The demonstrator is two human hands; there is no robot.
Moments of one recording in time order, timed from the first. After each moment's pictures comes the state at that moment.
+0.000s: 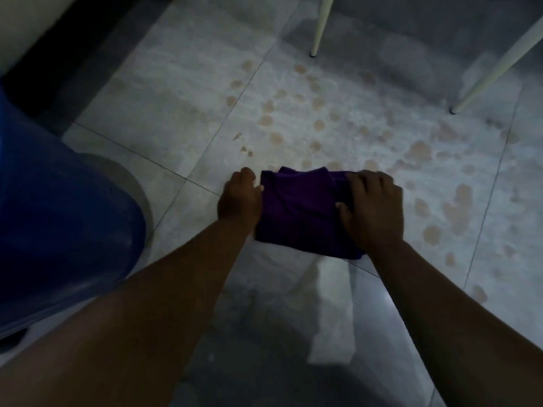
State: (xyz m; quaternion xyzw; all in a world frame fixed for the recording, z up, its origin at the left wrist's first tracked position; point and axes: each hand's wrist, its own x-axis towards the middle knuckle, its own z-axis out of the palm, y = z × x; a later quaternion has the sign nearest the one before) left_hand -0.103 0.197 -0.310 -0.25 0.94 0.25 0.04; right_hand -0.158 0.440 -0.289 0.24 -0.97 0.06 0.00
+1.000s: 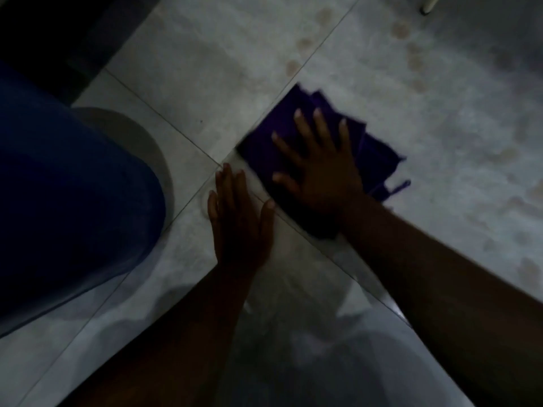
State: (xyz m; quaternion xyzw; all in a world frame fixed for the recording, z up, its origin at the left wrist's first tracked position) left_hand -0.053 0.173 -0.360 -0.38 0.92 0.09 -0.02; right_hand -0.222 0.253 -0.357 0.48 -0.87 0.04 -0.11
